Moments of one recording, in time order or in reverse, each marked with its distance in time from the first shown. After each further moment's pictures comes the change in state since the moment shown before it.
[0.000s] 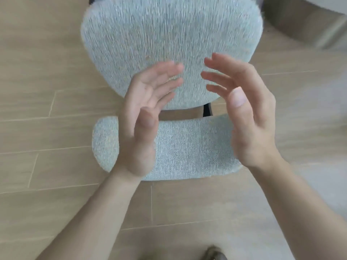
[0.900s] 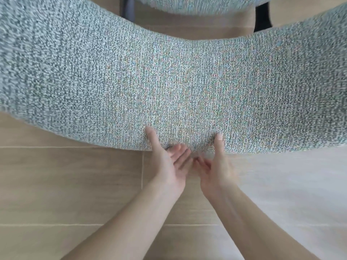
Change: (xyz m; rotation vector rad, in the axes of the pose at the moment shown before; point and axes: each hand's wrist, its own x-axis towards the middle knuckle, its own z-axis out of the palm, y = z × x) left_hand -0.191 -0.364 -0.031 -0.432 0.954 -1.309; right_hand -0.223 0.355 0.104 0.399 0.837 1.486
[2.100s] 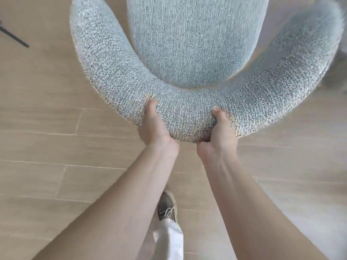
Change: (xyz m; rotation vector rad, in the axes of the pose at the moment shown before) left_hand -0.387 0.352 0.309 -0.185 0.075 0.300; right_hand -0.392 -0.434 0.207 0.218 -0.151 -0.036
